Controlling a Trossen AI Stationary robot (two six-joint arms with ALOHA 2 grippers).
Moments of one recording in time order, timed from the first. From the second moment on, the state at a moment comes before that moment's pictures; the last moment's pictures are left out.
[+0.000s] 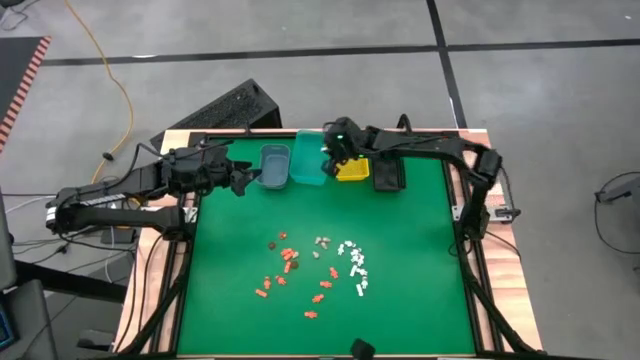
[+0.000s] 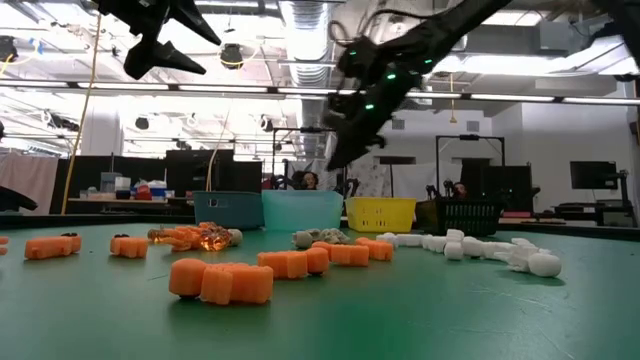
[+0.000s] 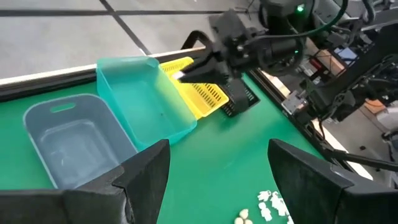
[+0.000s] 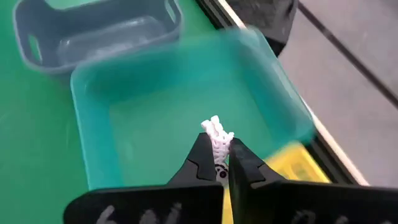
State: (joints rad) left arm 0.24 0.72 0.77 -0.37 -0.24 -0.68; right arm -0.44 1.82 1.37 -0.26 0.09 0.00
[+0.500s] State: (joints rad) left arm 0.24 0.72 0.77 -0.41 -0.23 -0.67; right arm -0.43 2.01 1.66 -0.47 0.03 -0.06
